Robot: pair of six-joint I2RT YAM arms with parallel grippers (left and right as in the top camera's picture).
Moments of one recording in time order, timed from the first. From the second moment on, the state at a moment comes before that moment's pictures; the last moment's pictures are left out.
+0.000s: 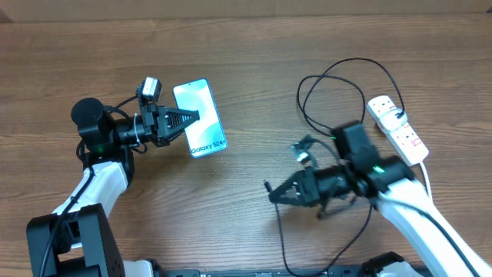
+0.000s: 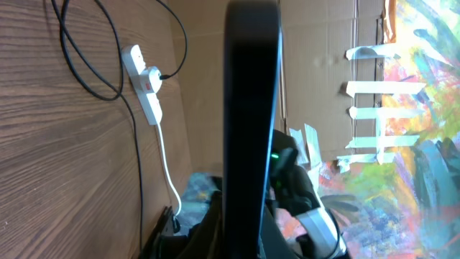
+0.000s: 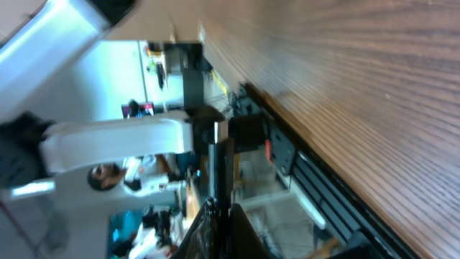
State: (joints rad) left arm 0.19 1.57 0.69 0.81 1.56 -1.39; right arm 0.35 1.16 0.80 -0.80 -1.19 0.36
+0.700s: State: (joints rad) left arm 0.14 1.57 0.69 0.89 1.50 -1.39; right arm 0.35 0.93 0.37 0.37 -1.18 0.92
